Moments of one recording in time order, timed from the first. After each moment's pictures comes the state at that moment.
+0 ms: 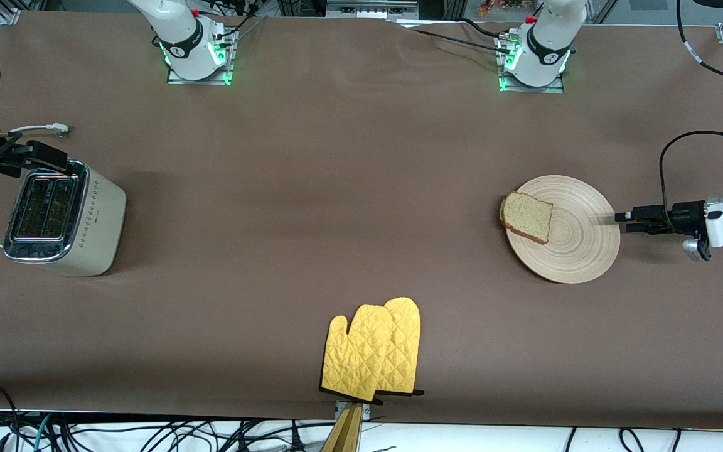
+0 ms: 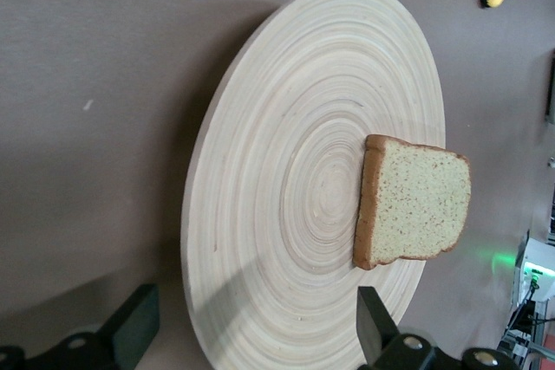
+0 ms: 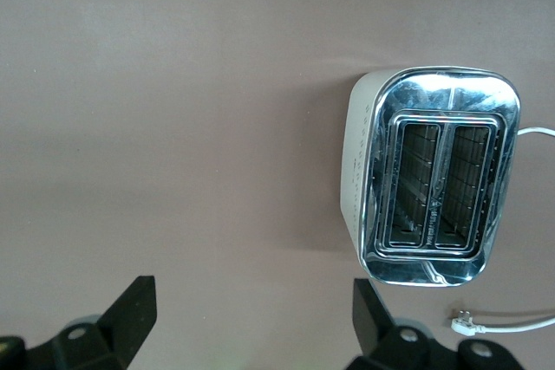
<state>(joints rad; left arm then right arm) 0.61 0.69 -0.11 -1.70 -0.53 1.79 0.91 -0.01 0.14 -0.03 -1.51 0.02 1.54 -0.07</state>
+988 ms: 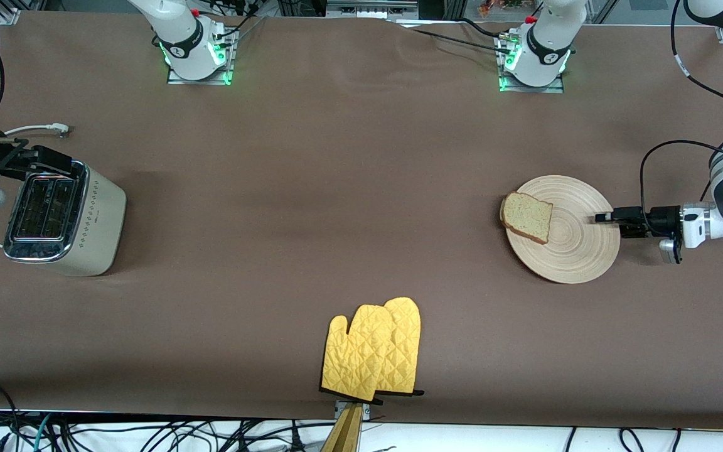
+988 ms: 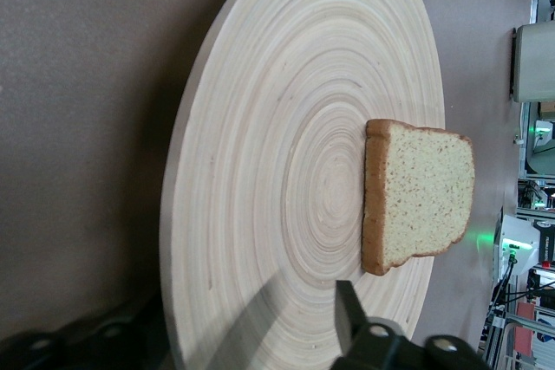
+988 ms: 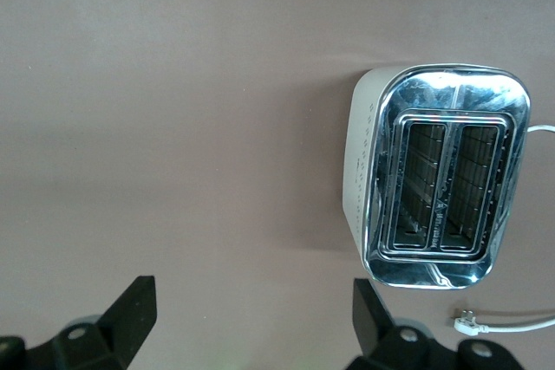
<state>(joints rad) 0.62 0.77 -0.13 -1.70 -0.56 1.78 1.01 -0.01 0.17 -0.03 -1.51 0.02 1.54 -0.07</state>
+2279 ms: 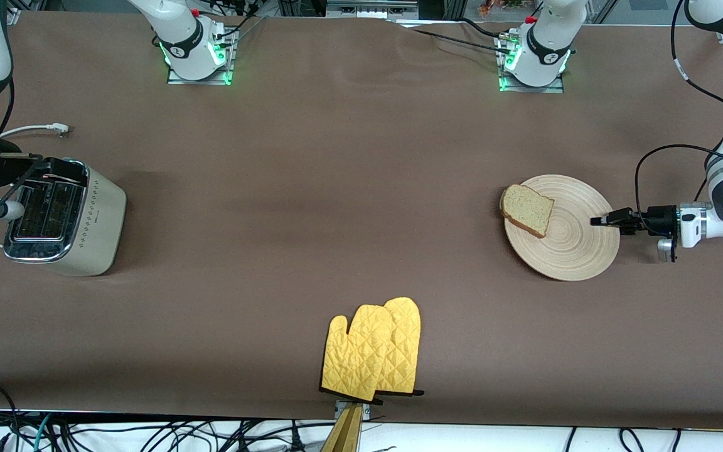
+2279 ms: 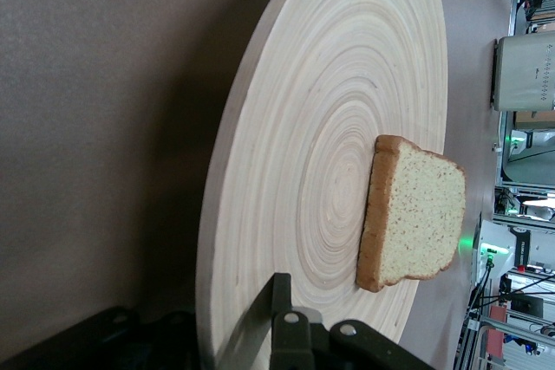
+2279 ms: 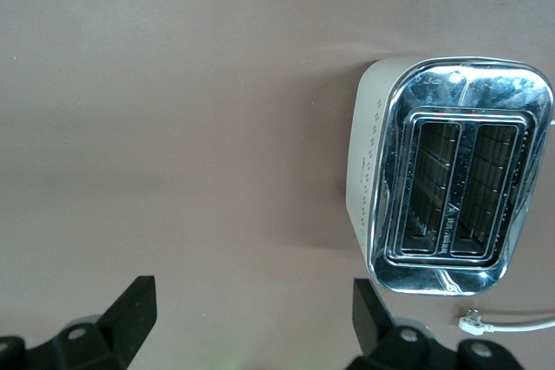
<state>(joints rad) 0.64 0.80 -0.14 -1.69 -0.58 1.76 1.00 -0.01 0.20 -0.03 -1.51 0.02 1.54 -0.07</state>
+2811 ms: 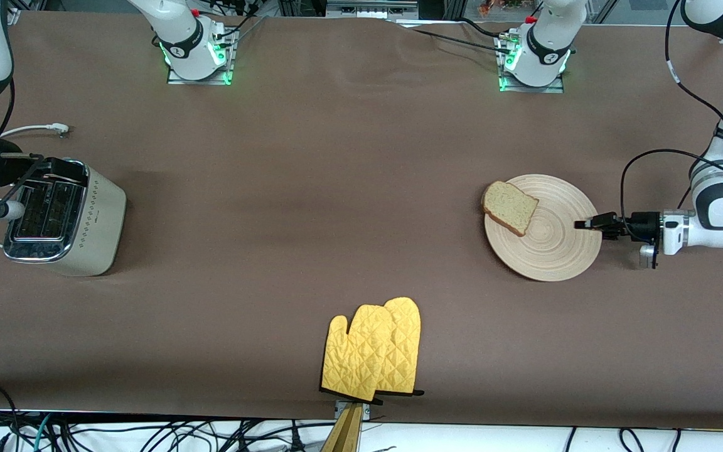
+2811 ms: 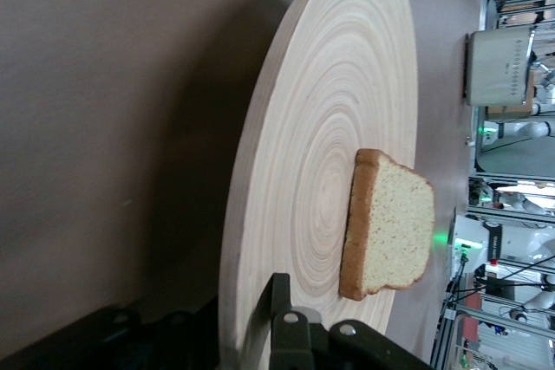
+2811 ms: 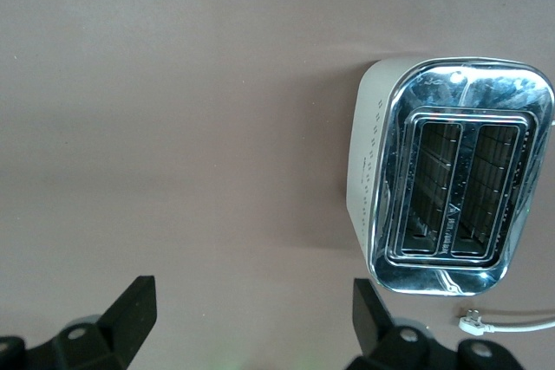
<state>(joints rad) 0.63 0.82 -0.22 -1.69 -0.61 1.75 0.97 -0.01 0.20 -0.03 -1.51 0.02 1.54 -0.07</state>
